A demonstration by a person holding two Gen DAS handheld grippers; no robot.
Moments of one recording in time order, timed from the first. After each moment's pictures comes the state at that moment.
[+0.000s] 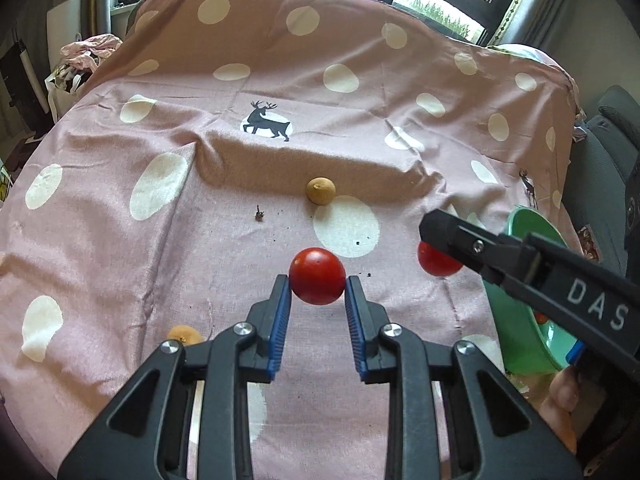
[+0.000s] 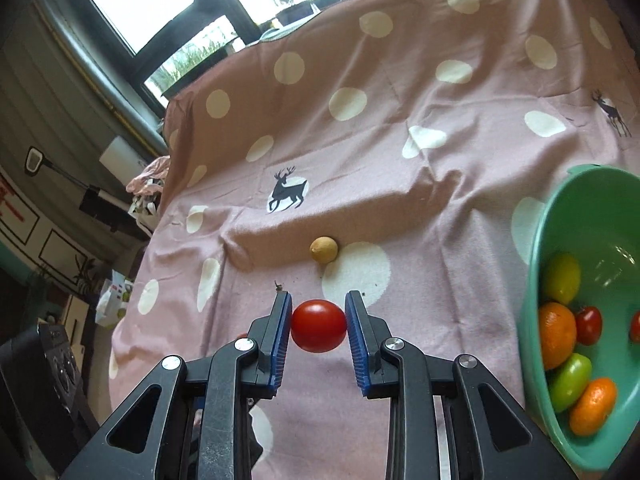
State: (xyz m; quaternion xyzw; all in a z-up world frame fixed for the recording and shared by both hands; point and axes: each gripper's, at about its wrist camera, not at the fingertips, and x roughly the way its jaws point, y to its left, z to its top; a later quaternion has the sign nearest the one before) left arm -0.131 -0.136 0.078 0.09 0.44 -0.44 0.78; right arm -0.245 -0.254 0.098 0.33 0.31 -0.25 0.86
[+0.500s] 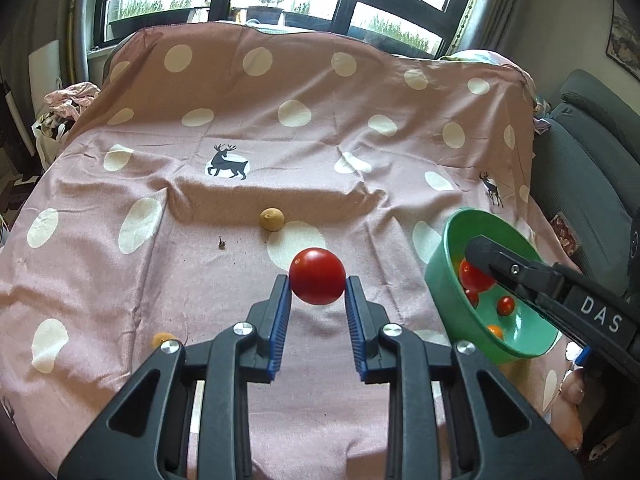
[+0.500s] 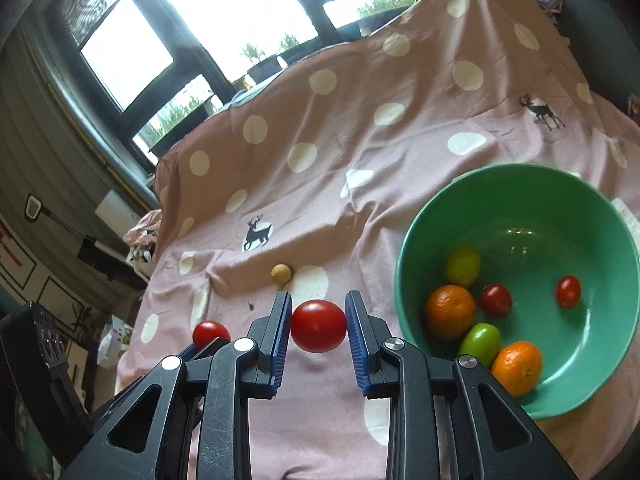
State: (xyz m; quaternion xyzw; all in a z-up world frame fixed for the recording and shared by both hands) left arm -0.175 -0.131 0.115 0.10 0.38 -0.49 0.78; right arm -0.331 -0.248 0.121 0.34 0.22 -0.31 0.86
